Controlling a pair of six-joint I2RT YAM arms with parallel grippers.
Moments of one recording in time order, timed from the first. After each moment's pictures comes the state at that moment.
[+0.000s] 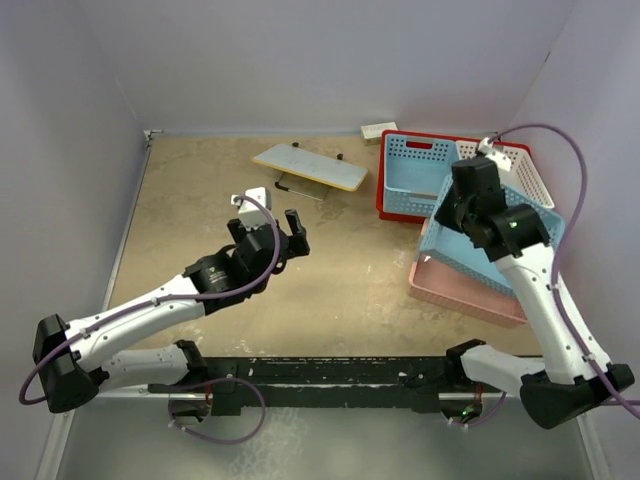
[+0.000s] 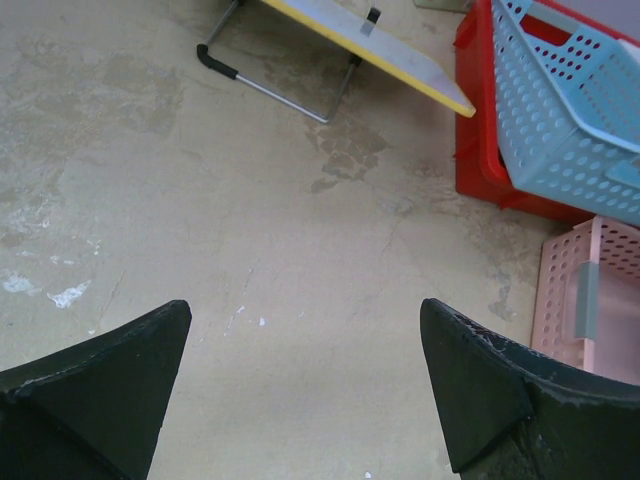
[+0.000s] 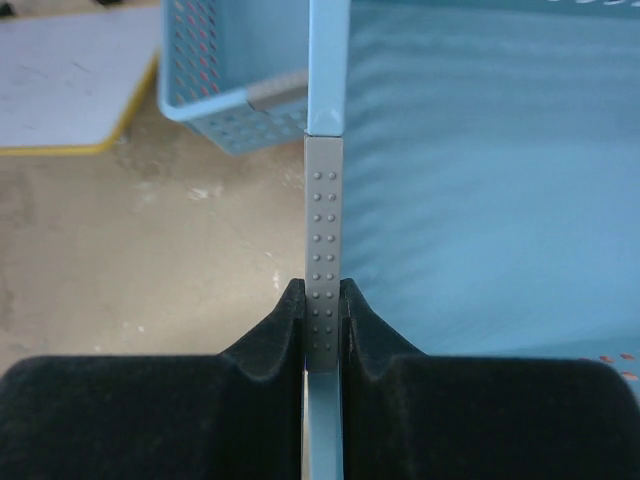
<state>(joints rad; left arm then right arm) -0.97 1.09 0.89 -0.34 -0.75 -0.74 0.35 1.12 1.31 -0.99 0.40 0.65</state>
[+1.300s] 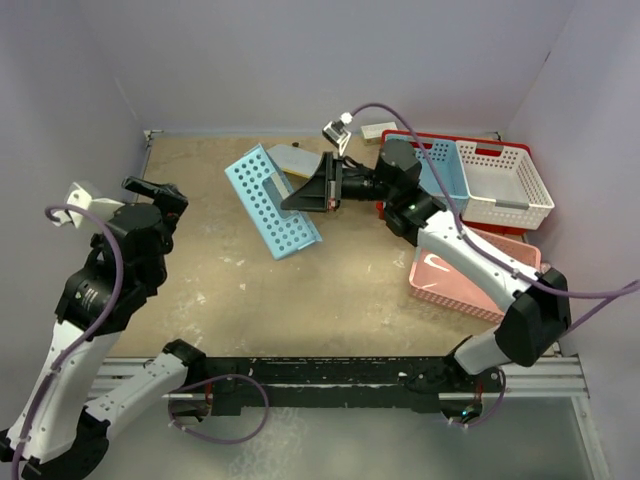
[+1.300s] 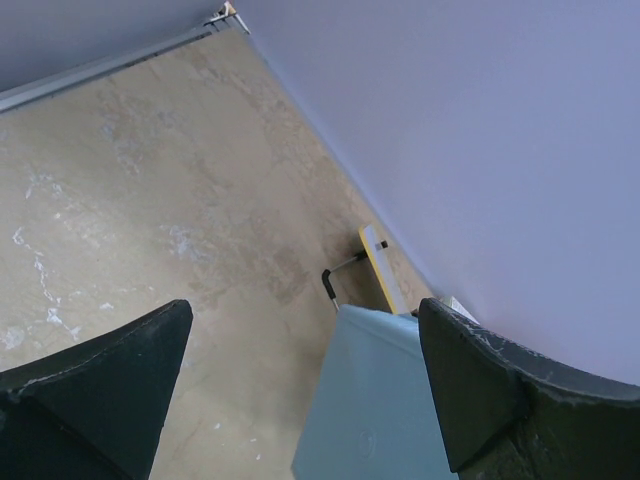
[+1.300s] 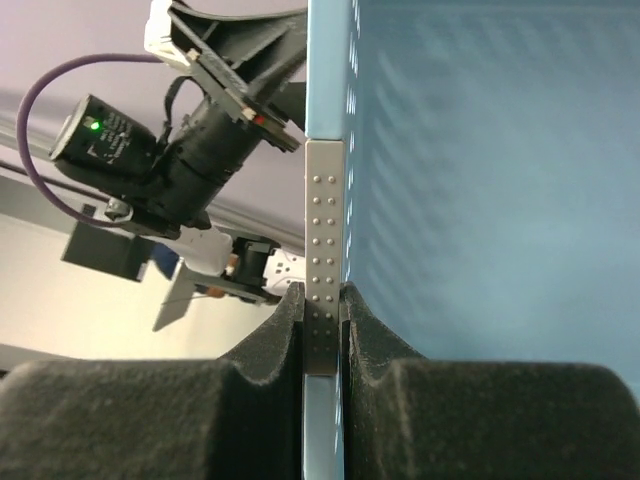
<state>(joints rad) -0.48 0.80 1.29 -0.91 -0.85 -1.07 0.65 1.47 1.34 0.20 -0.84 1.08</state>
